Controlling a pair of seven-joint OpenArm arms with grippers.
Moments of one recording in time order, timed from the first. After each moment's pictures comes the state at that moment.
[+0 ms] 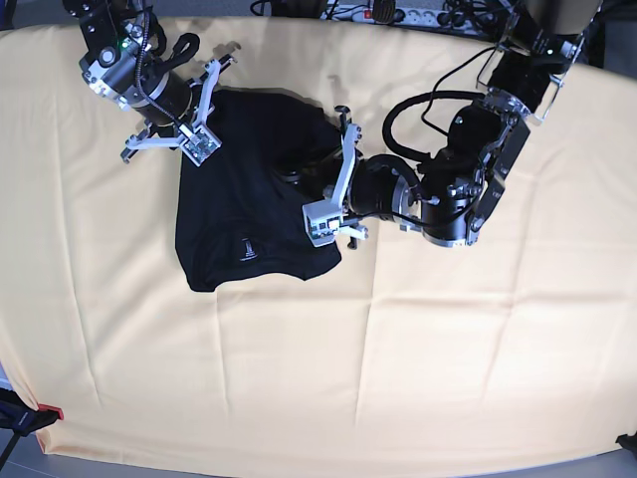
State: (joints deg) left arm -15.9 -20.5 31.4 98.3 -59.0 -46.8 63.9; right arm -23.9 23.8 -10.9 121.8 8.2 20.1 -49.0
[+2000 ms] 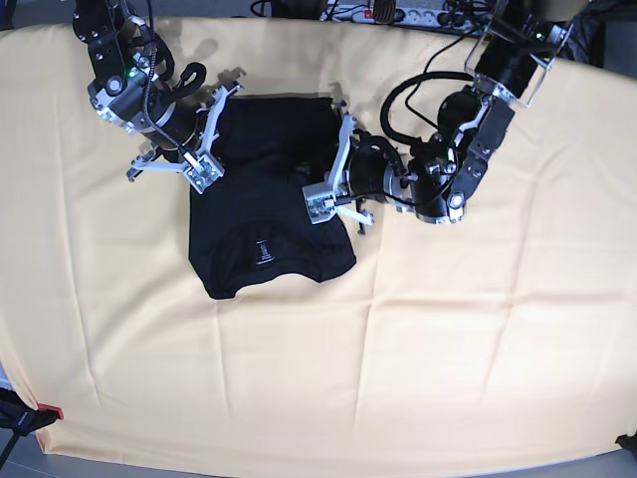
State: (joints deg) left arm -12.3 -18.6 31.3 91.5 -37.5 -47.7 56.0; right arm -17.7 21.1 -10.9 116.9 9.6 19.4 -54.3
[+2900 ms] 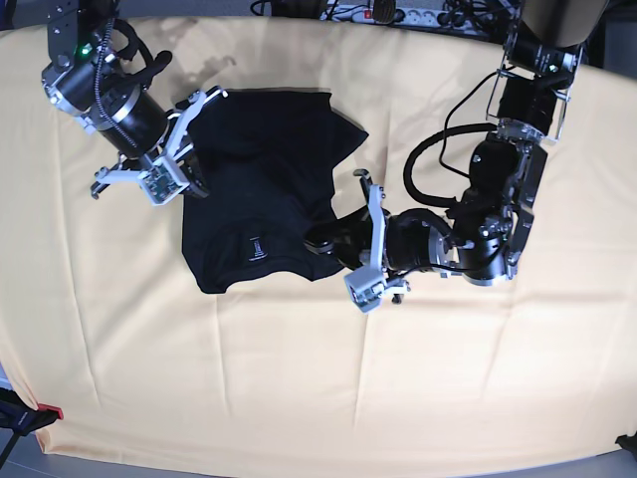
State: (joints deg) left arm -19.7 -19.6 19.8 93.6 -59.5 -46.7 64.3; right arm -20.5 21.1 2.9 132.9 22.4 23.1 -52.4
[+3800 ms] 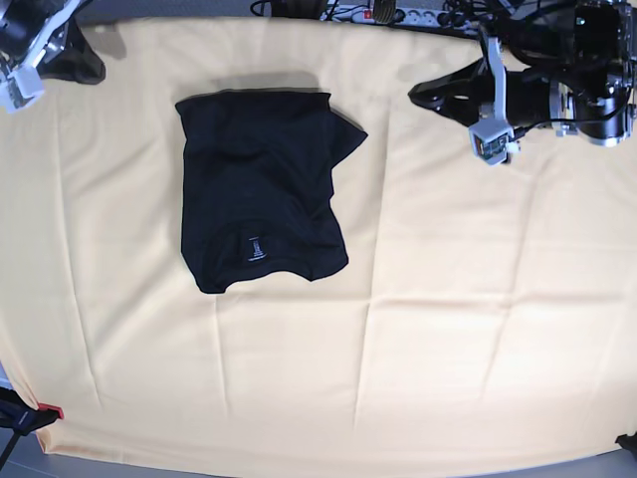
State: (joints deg) left arm 22.2 -36.7 -10.9 122.8 -81.3 -46.8 79.0; right arm -46.0 17.9 55.8 133.2 79.4 40.9 -83.5
